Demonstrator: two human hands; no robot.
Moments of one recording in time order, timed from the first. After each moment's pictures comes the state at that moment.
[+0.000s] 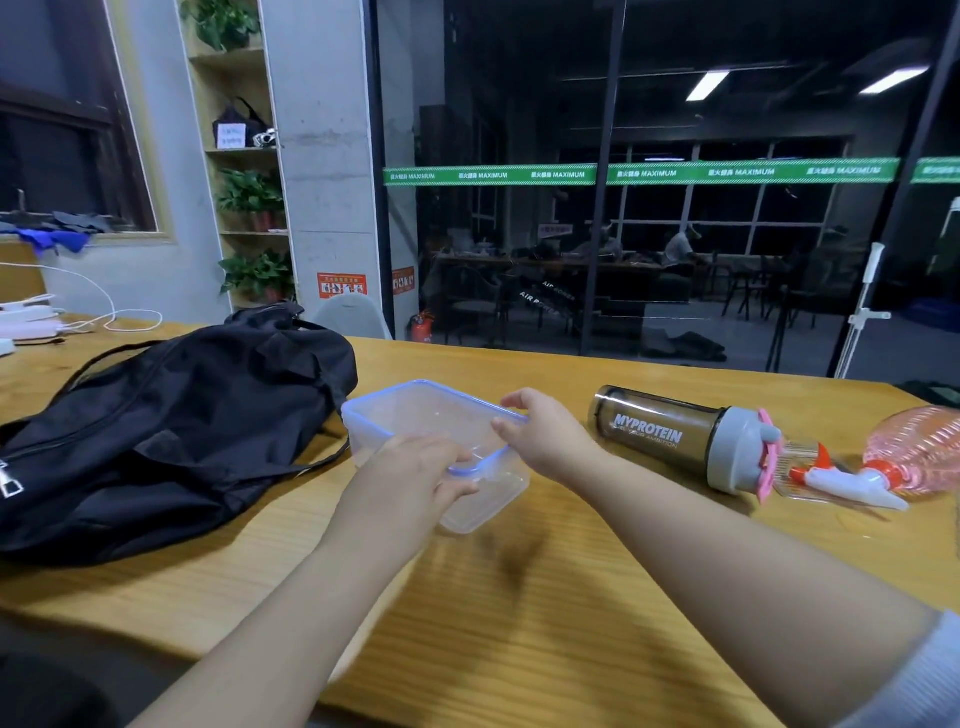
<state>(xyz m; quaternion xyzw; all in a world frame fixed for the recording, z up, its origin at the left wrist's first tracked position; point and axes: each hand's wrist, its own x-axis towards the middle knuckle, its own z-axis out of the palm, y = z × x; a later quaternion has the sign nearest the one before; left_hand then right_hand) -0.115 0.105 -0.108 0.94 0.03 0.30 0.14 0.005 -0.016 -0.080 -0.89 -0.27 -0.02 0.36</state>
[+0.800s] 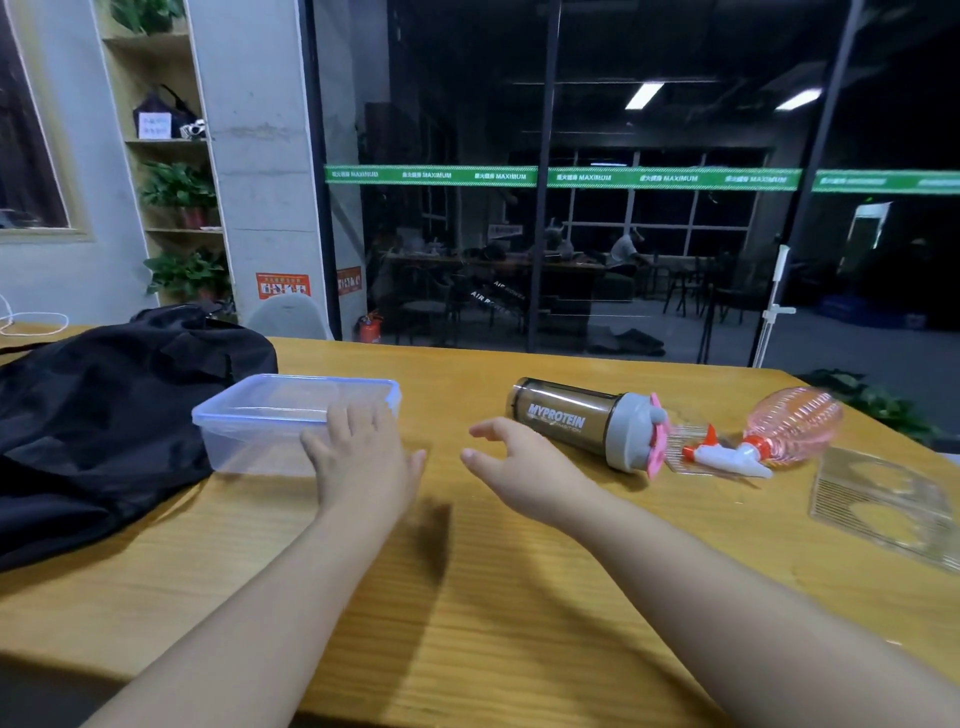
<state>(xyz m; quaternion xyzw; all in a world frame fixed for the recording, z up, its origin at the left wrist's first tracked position) -0.059 0.057 -0.116 0.93 0.26 0.25 -0.07 -0.029 -0.100 -0.088 -0.90 -0.29 -0.01 0.34</state>
